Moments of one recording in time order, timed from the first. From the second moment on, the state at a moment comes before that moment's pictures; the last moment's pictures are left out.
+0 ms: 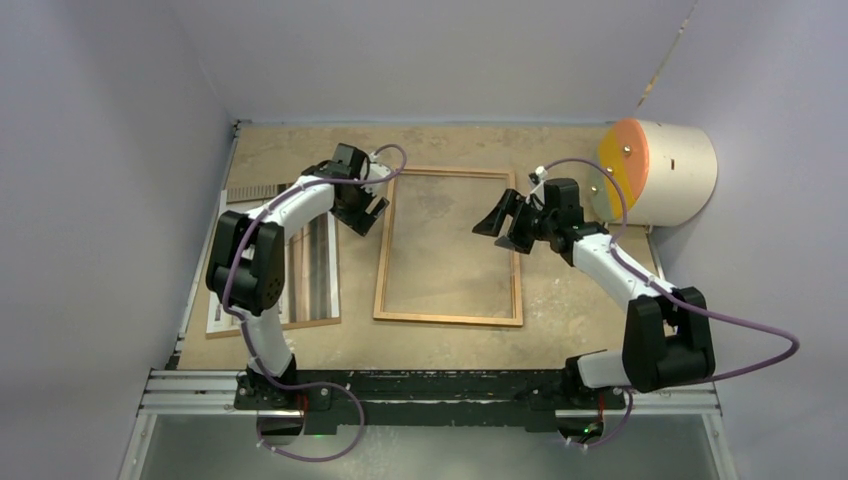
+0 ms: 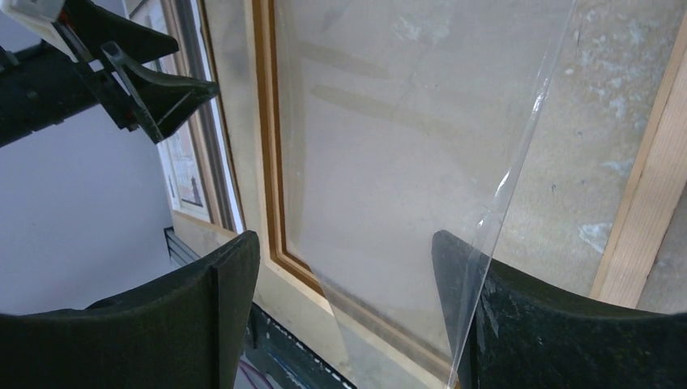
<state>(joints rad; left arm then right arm) -0.32 1.86 1.37 -0.61 0.00 0.31 0.21 1.37 0.82 -0.19 -0.52 0.70</state>
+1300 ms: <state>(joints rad) -0.32 1.84 1.31 -0.59 -0.03 0.35 0.20 1.35 0.99 -0.20 -0.60 0.47</state>
